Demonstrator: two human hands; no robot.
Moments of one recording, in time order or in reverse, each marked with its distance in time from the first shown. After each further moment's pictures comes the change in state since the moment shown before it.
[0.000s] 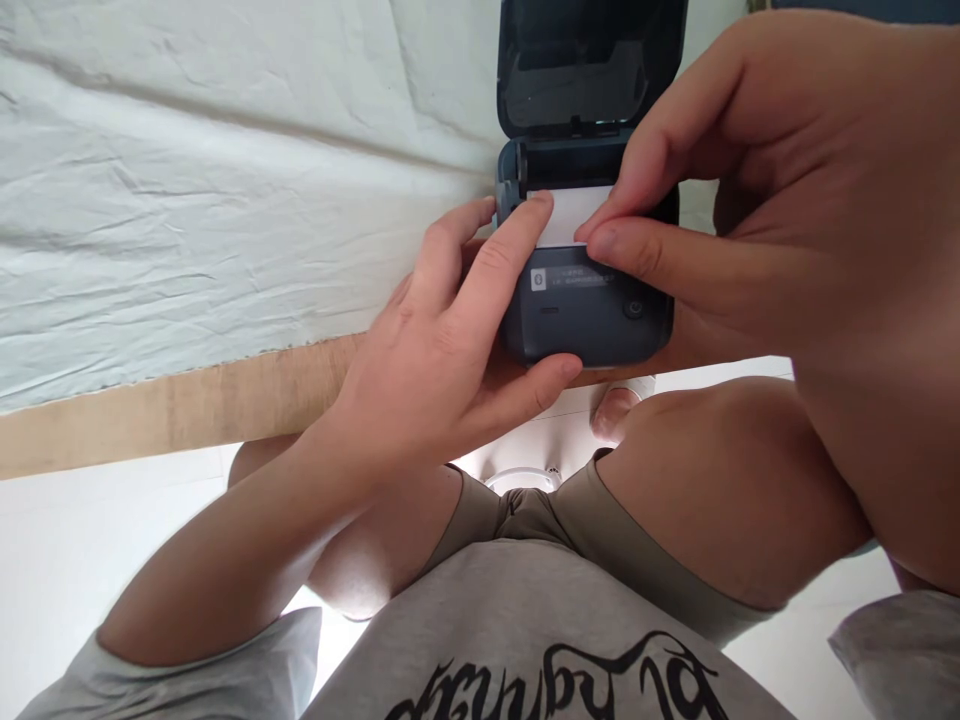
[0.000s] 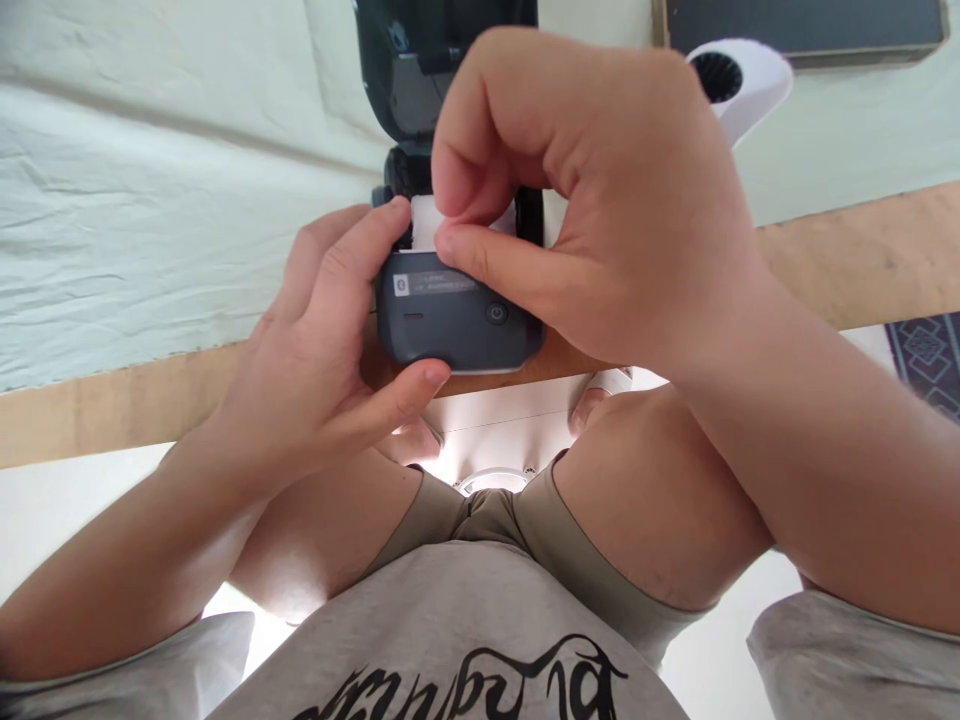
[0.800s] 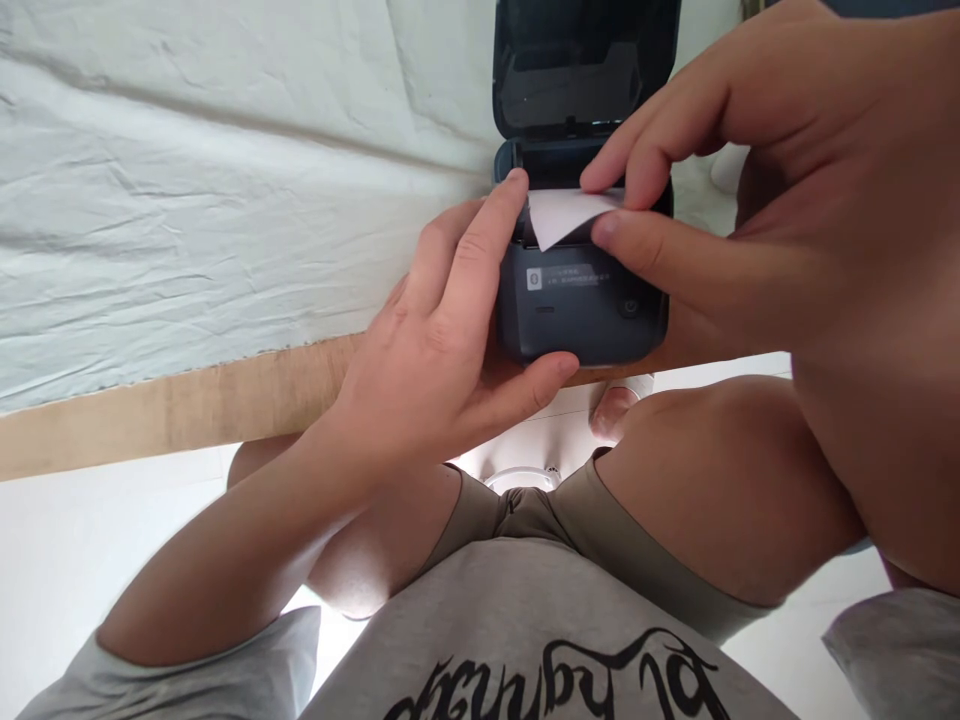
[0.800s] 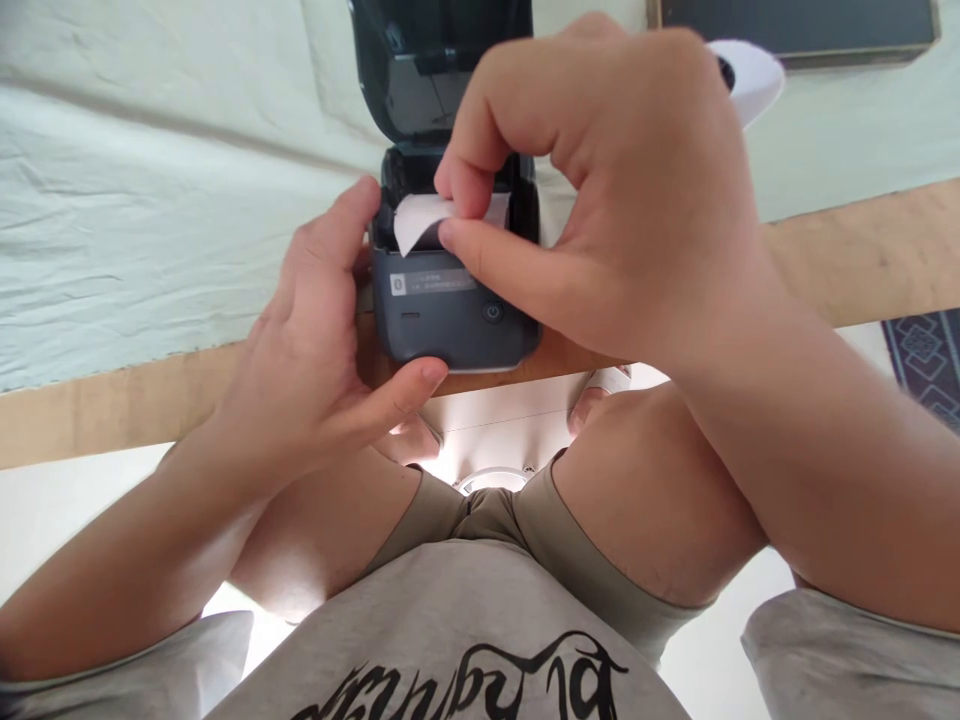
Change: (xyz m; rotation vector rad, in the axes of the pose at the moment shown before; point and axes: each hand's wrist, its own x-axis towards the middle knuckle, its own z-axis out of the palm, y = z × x) left_hand 0.005 0.012 0.012 -0.107 0.063 -0.072; right_hand -0.005 0.008 0.000 -0.173 0.135 -0.108
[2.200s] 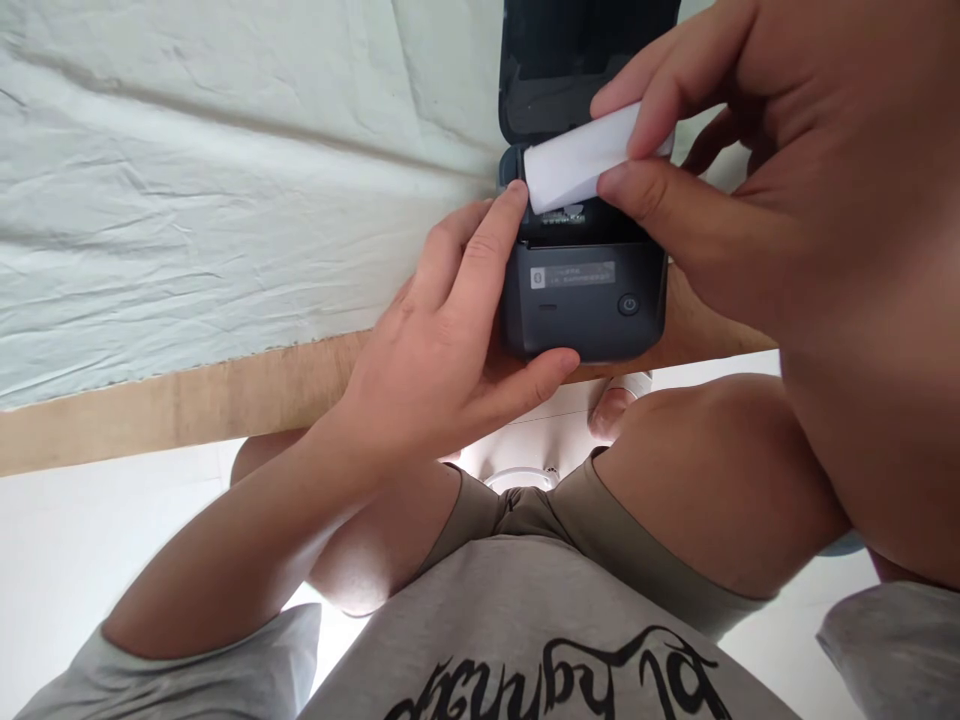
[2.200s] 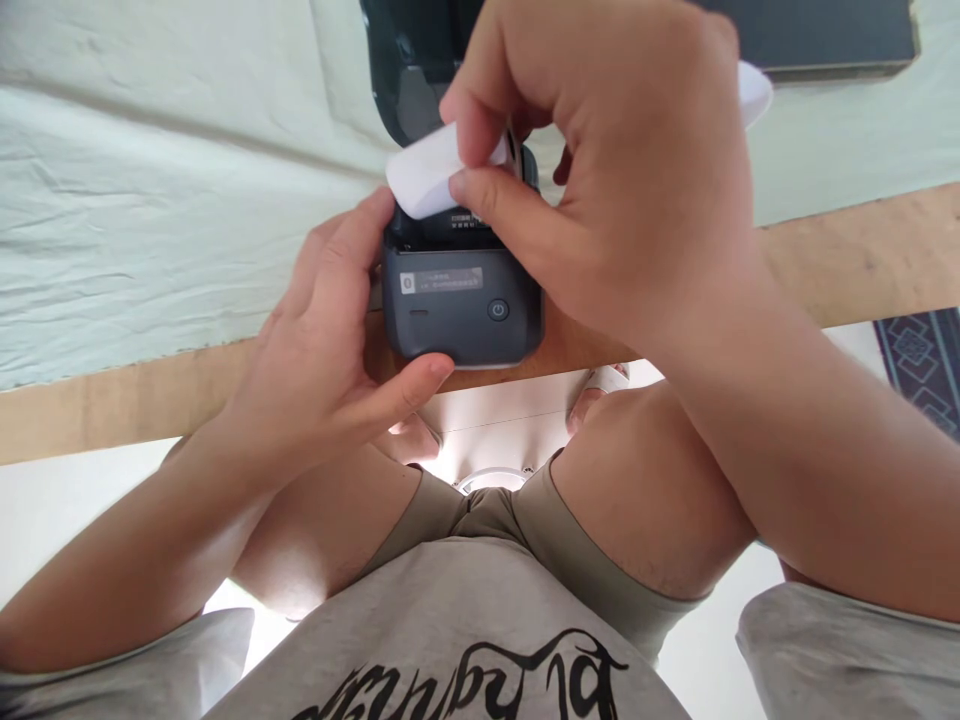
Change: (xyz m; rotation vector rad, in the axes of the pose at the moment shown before) left_hand 0.001 -0.007 -0.011 -0.005 -0.093 0.018; right_hand 0.015 -0.013 -0.006 -0.077 -0.064 0.243
